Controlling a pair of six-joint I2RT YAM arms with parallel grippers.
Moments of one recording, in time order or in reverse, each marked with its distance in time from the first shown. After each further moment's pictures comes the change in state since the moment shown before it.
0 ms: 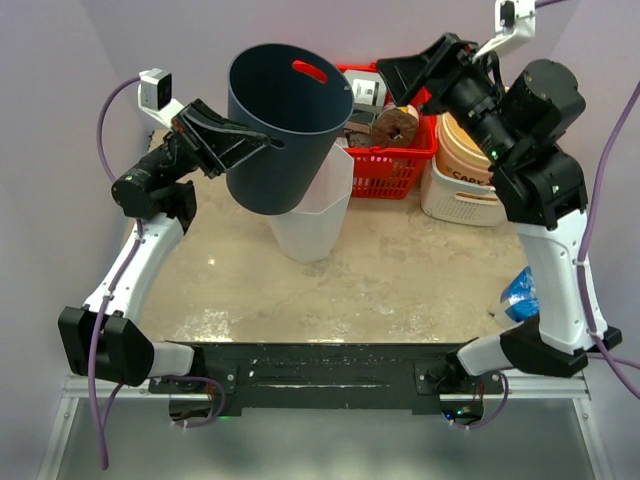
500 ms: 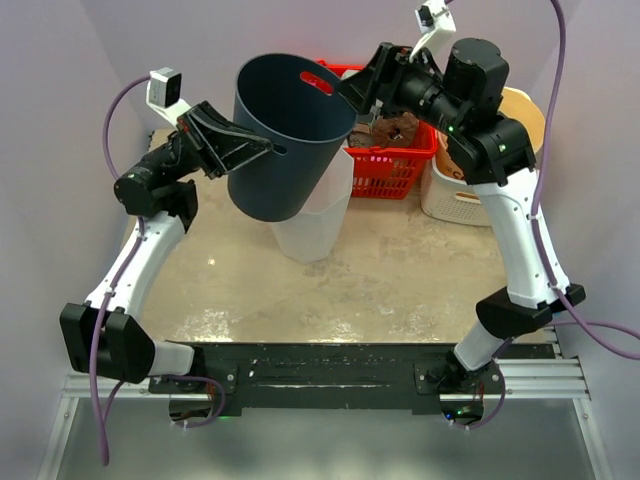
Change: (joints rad) left arm 0.000 0.009 0.000 0.002 0.053 -0.068; right arm -0.003 0.245 0.188 -0.139 -0.196 -0.031
